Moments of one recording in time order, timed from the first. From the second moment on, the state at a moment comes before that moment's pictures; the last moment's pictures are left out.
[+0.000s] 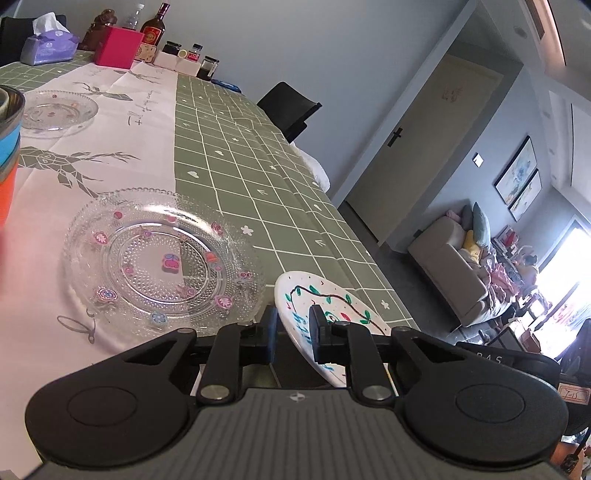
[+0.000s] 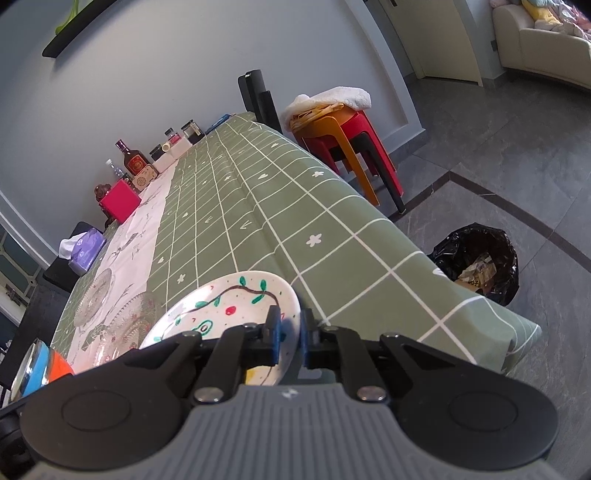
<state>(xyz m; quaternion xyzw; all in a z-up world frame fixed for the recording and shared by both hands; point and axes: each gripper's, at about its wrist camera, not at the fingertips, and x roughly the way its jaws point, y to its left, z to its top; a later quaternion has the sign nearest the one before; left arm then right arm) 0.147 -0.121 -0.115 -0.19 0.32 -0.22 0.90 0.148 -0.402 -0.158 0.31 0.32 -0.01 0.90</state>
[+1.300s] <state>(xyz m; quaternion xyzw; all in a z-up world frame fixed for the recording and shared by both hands) 0.152 -0.041 -0.107 -0.22 0.28 -0.09 0.93 0.226 -0.307 -0.146 0.26 0.34 0.09 0.90</state>
